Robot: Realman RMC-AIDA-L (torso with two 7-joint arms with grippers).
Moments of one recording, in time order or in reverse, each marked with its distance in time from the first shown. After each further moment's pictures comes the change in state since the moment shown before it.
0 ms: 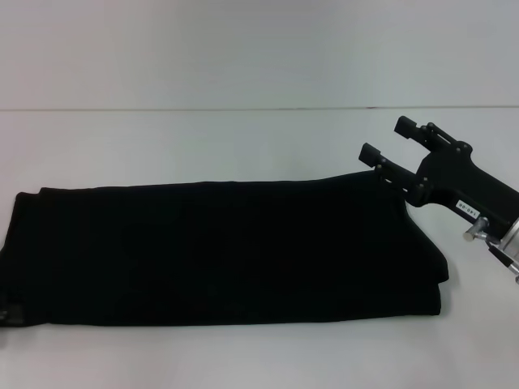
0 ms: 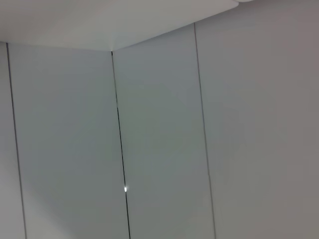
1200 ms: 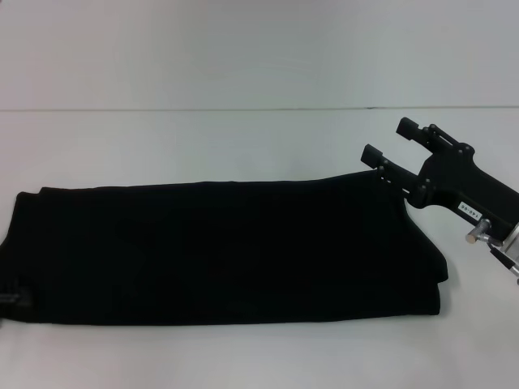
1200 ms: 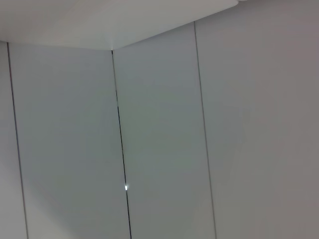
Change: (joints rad) left arm -0.033 -0.001 0.036 -0.064 -0.005 -0.152 0.008; right arm -0.007 0.000 0.001 0.000 0.002 -0.007 0.001
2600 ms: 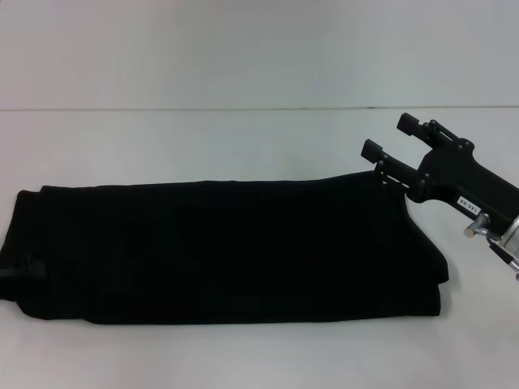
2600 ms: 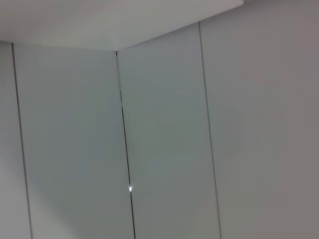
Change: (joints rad) left arm -0.015 -0.001 -0.001 -0.034 -0.094 -0.049 0.093; right arm 0.011 0.000 0.008 0.000 0.002 0.017 0.002
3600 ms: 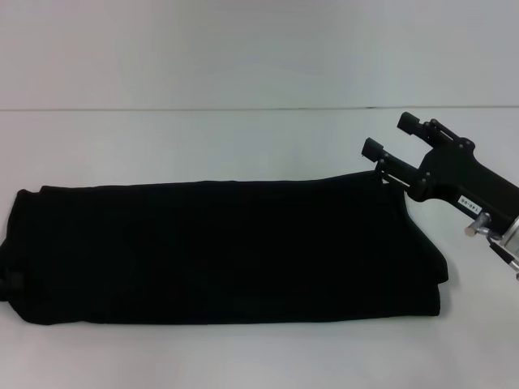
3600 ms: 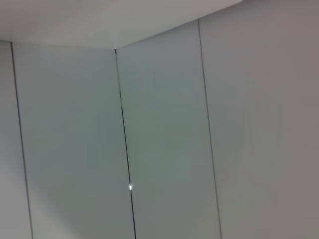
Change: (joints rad) left arm 0.016 -0.015 0.017 0.039 -0.013 -0.001 0.047; right arm 0.000 0.000 0.005 0.002 0.000 -0.006 0.007
